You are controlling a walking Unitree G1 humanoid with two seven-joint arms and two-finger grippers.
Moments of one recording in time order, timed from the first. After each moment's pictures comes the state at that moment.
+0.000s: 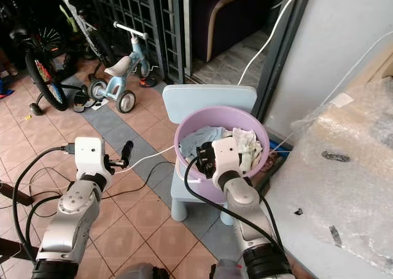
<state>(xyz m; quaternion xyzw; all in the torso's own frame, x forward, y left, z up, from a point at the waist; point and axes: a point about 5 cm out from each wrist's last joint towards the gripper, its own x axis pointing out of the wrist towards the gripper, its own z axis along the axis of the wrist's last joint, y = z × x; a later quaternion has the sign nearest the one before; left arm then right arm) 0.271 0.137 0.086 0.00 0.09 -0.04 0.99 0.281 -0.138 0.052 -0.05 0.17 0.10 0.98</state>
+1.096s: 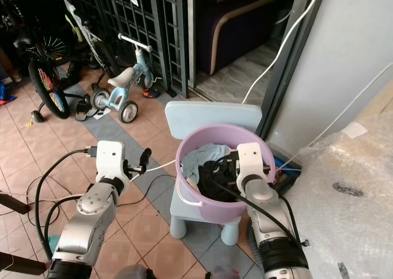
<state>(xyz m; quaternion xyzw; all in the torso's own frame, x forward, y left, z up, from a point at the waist) 0.267 0.135 0.076 0.01 0.13 -0.04 0.99 0.290 -0.150 0.049 -0.05 0.22 0.04 0.97</state>
